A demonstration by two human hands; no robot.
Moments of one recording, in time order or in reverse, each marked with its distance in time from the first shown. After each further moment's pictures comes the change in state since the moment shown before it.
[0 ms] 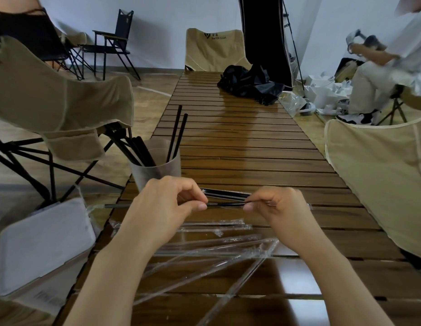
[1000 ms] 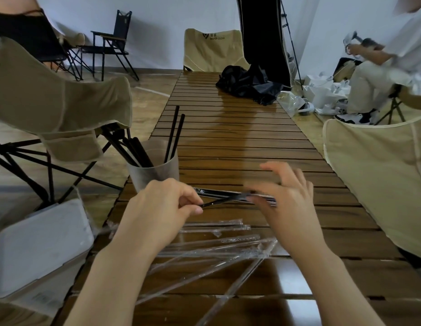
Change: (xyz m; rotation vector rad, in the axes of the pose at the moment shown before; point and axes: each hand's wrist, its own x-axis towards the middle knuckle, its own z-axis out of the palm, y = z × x) left_hand 0.000 0.001 0.003 0.203 -0.020 -0.032; right_hand -0.001 0.002 0.002 -0.462 0.309 -0.171
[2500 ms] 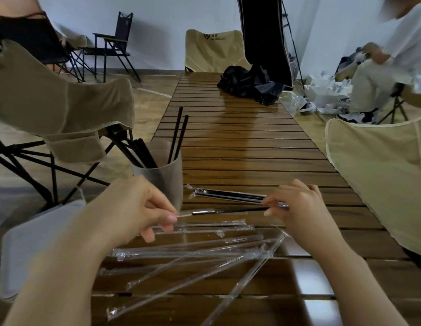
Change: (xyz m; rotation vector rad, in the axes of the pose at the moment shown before) left_hand -0.013 -0.017 -0.052 -0.170 -0.301 -0.141; right_hand -0.004 0.032 -0.001 -0.022 -0.229 0.008
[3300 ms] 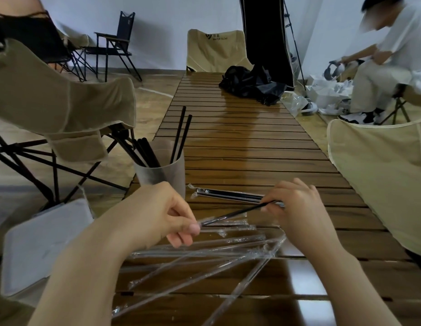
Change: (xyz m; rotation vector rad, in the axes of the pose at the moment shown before) left_hand 0.004 0.014 0.010 -0.106 -0.213 0.066; right_hand 0.003 -0.015 0.001 -0.039 0.058 0.028
